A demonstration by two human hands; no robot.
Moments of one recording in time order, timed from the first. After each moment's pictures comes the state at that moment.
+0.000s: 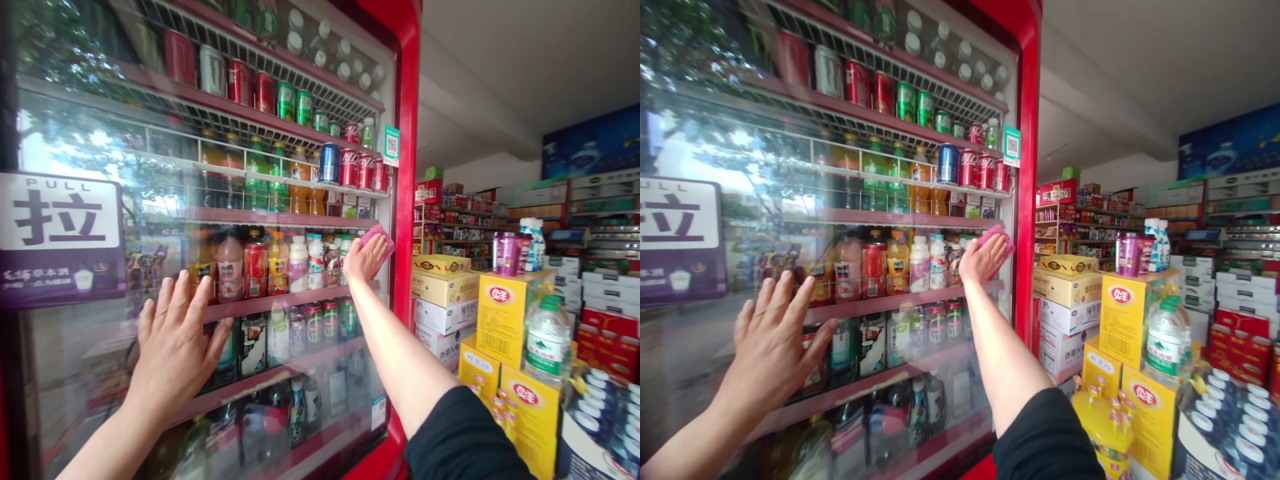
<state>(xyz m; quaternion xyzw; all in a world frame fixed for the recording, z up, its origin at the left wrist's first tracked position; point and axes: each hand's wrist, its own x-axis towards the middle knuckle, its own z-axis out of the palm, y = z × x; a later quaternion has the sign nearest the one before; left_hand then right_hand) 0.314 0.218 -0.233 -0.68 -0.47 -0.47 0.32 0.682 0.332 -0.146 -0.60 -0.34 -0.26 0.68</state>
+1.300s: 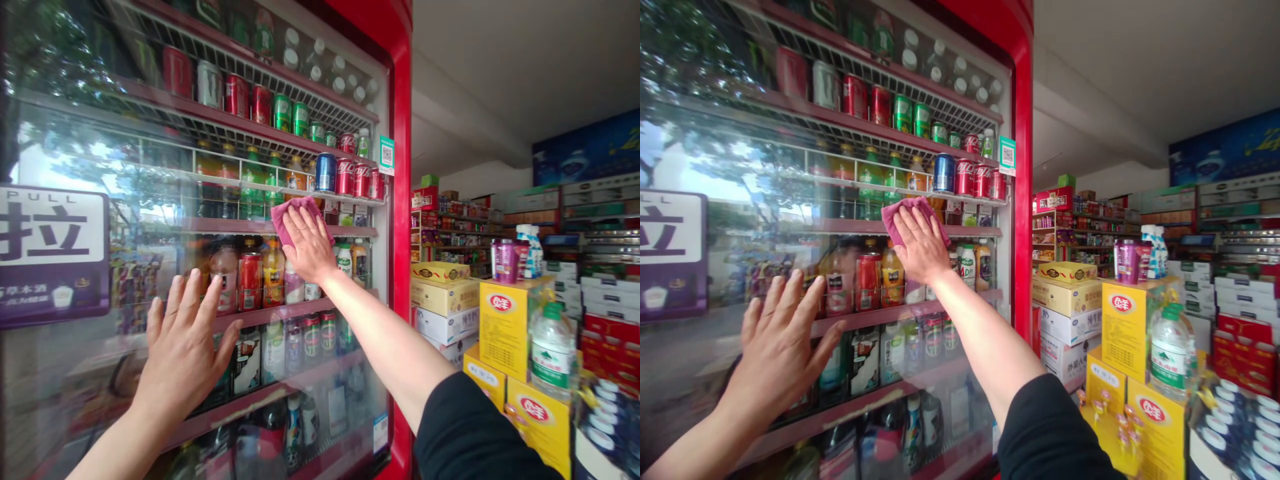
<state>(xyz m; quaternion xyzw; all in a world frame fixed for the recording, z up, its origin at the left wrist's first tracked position) 0.336 0.227 -0.214 -0.68 -0.41 -0.51 0.33 0.595 0.302 -0.083 -0.38 -0.70 -0.46 0.40</state>
